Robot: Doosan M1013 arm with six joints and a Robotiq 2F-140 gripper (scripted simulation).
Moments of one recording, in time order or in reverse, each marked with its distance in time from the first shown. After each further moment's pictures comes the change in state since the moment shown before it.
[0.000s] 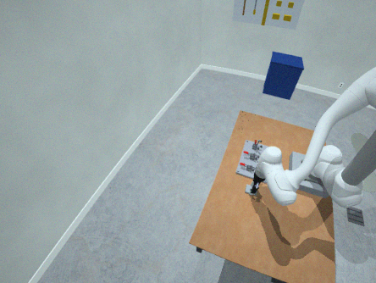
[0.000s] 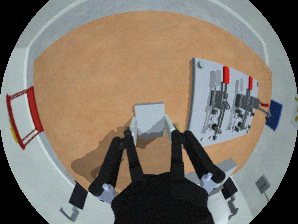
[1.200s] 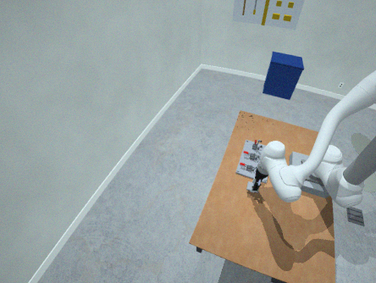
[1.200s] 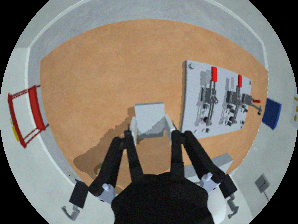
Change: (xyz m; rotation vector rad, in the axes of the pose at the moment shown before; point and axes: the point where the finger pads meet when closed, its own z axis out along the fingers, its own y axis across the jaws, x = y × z) arm 0.000 0.000 -0.044 0.000 0.000 0.000
